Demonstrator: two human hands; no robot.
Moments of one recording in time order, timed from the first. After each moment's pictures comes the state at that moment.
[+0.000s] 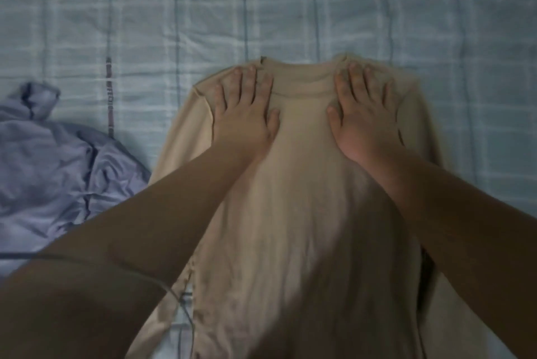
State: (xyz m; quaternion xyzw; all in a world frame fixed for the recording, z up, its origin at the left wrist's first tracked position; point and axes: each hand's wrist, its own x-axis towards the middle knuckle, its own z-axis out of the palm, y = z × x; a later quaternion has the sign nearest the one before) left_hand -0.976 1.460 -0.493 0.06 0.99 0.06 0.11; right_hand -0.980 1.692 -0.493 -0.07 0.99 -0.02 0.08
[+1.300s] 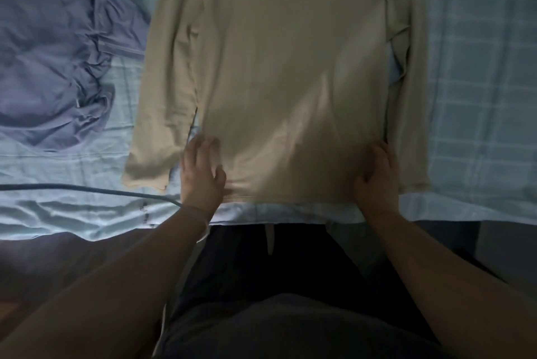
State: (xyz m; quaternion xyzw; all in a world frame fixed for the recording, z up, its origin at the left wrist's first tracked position) left_hand -0.574 1.392 -0.448 -0.12 0.94 0.29 0.14; right_hand -0.575 1.749 -0.423 0.21 0.91 -0.31 0.17
